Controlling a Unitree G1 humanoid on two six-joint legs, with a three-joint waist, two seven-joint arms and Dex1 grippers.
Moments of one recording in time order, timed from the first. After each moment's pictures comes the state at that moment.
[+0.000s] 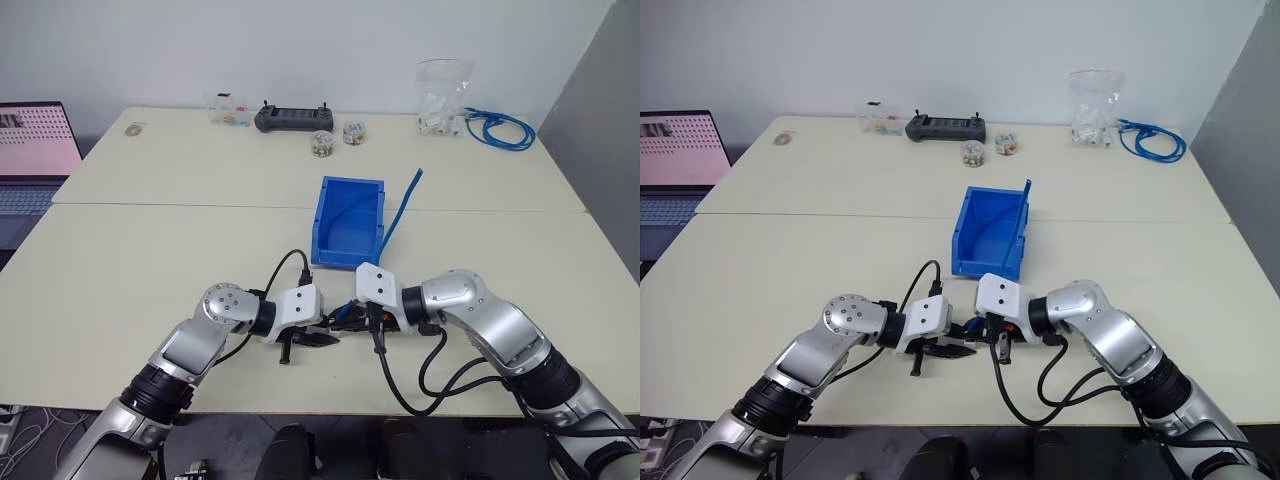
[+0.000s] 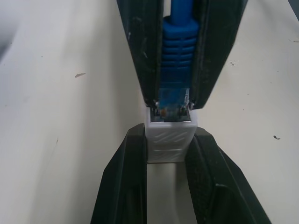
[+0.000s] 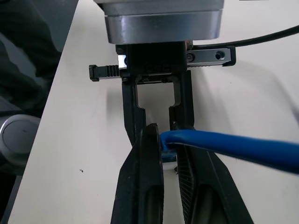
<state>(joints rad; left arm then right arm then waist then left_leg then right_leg) -0.39 0.63 -0.38 -0.02 -0.10 0.23 -1.19 -0.56 -0.51 0.52 -0.28 0.20 0.63 1.01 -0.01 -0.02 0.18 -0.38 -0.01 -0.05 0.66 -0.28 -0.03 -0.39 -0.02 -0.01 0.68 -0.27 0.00</state>
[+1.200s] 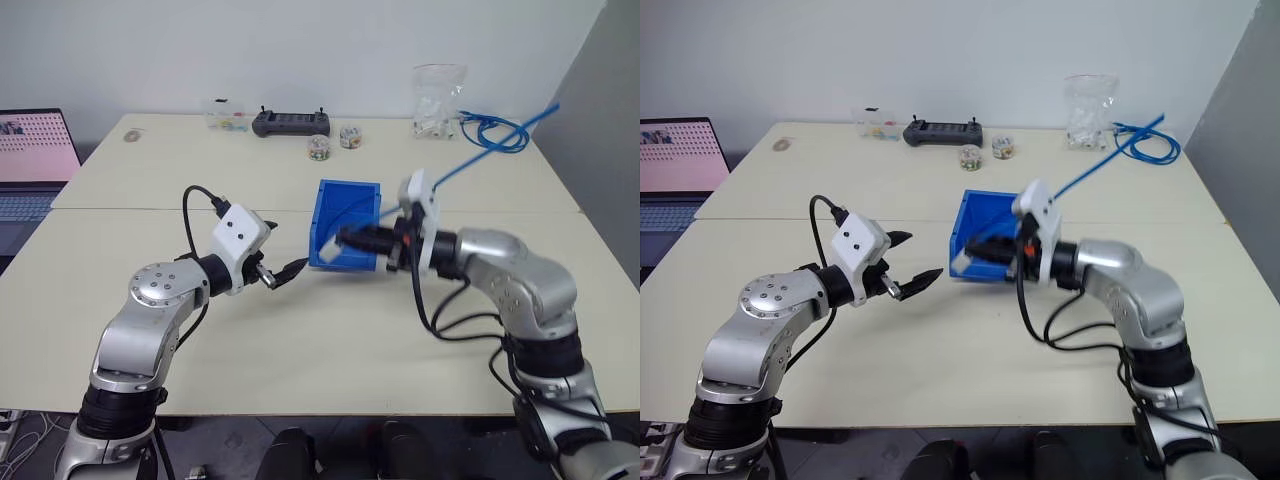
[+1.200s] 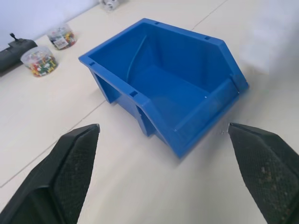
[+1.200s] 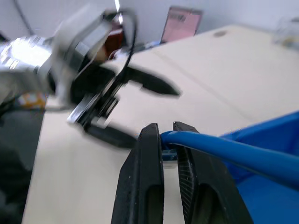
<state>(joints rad) -0.35 0.61 0.03 -0.40 -0.19 0.67 -0.70 -0.80 -0.30 0.05 -0.11 0.48 0.85 0.75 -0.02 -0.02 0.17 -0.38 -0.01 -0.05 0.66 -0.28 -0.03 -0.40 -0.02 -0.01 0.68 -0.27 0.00</state>
